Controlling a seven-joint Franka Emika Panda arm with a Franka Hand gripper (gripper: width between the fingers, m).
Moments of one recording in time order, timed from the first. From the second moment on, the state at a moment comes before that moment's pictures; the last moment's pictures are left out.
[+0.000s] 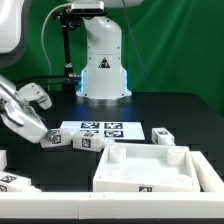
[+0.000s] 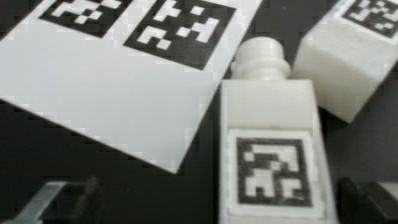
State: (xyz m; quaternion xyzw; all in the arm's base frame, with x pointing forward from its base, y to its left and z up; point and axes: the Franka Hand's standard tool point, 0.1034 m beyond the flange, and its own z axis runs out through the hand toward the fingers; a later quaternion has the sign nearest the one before) arm 0.384 -0.148 0.011 -0.74 0.53 0.36 0.22
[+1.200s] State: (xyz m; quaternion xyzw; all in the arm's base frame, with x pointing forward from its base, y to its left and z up) arm 0.415 -0.127 0.040 -0.76 0.51 0.34 0.22
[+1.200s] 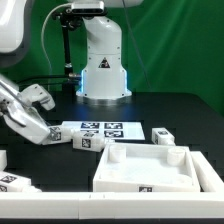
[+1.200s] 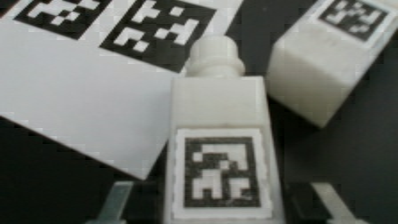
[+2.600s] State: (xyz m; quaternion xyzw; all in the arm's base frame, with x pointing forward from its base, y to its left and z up) arm 0.557 -0.020 0.133 -0.91 0.41 -0.07 0.08
